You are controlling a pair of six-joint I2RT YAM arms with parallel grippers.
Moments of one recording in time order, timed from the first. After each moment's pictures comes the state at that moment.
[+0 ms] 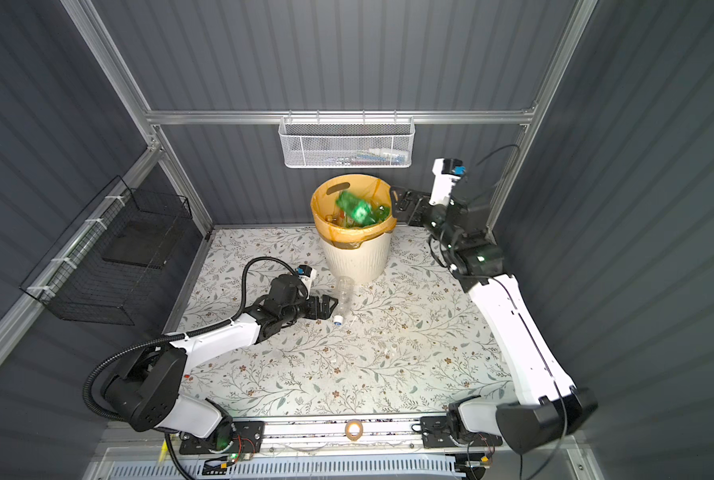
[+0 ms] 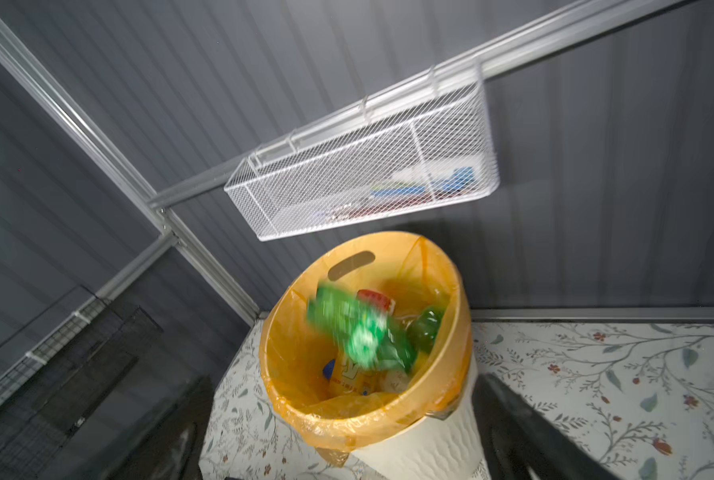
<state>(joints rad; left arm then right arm) -0.61 1.52 0.78 0.08 0.14 -0.40 0.25 1.24 1.49 -0.31 -0.14 0.44</state>
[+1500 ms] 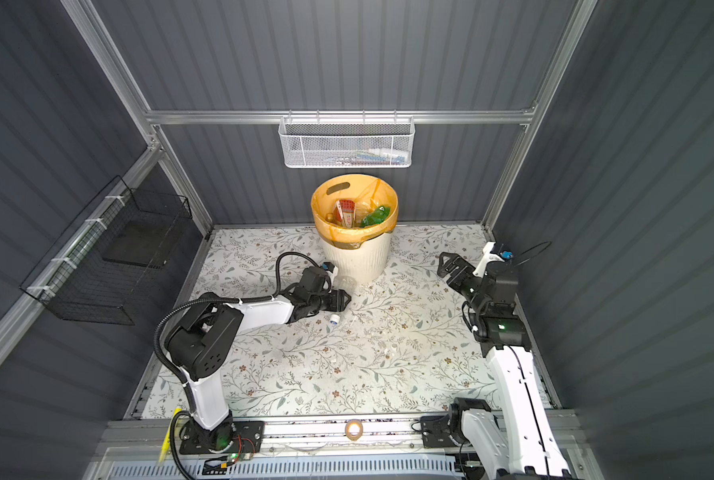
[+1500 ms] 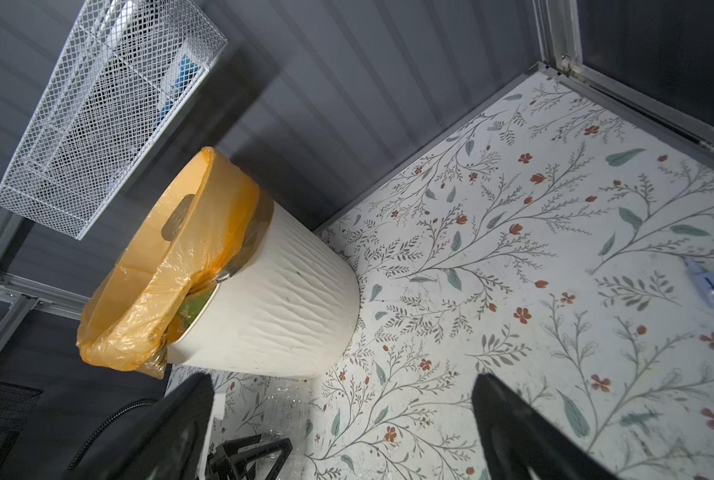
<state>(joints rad) -0.65 1.89 1.05 0.09 0.15 -0.43 -0.09 0.88 0.84 -0.29 -0.22 0.64</state>
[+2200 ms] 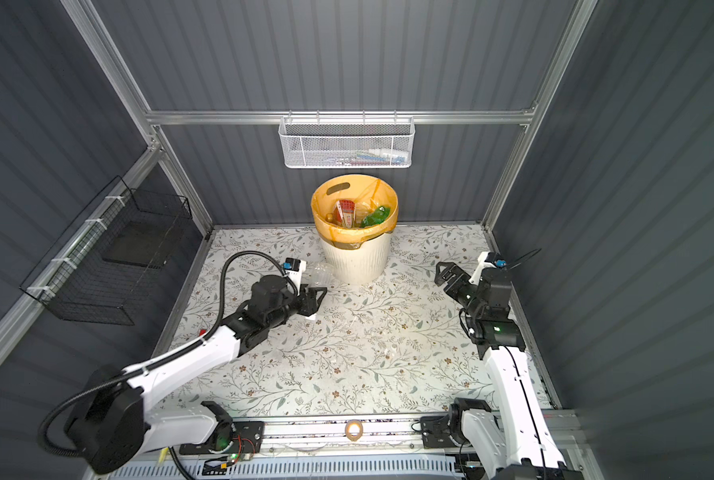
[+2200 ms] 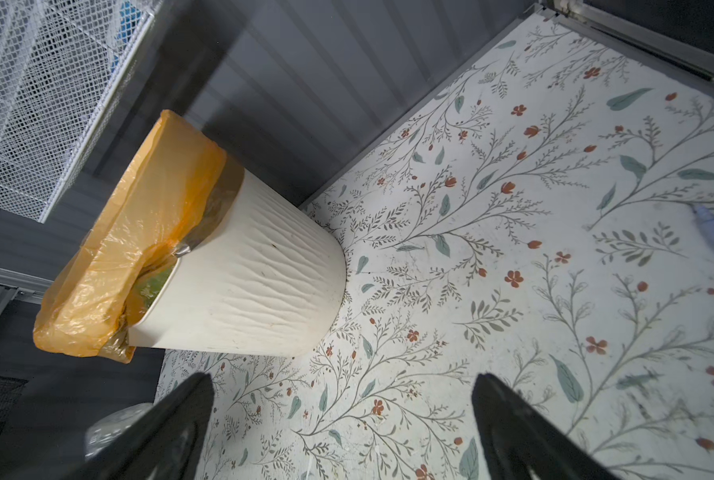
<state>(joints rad) -0.65 1.18 0.71 0.09 0.01 -0.33 -0.10 0.89 0.74 -0.27 -0.25 0.64</state>
